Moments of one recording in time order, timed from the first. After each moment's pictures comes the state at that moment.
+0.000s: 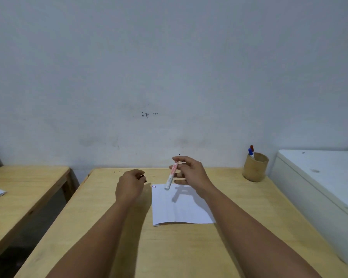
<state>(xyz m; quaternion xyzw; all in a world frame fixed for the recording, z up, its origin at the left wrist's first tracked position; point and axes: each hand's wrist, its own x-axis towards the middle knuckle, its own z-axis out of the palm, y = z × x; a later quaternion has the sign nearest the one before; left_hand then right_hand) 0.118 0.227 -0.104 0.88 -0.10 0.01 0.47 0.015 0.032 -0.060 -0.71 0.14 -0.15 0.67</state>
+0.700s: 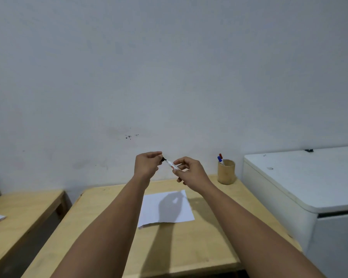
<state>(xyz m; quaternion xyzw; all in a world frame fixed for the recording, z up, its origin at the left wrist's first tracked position) 0.009 0.147 0.034 0.69 -0.17 -0.06 0.70 -0.092 0.005 -0.001 -0.80 0.11 -0.26 0.53</state>
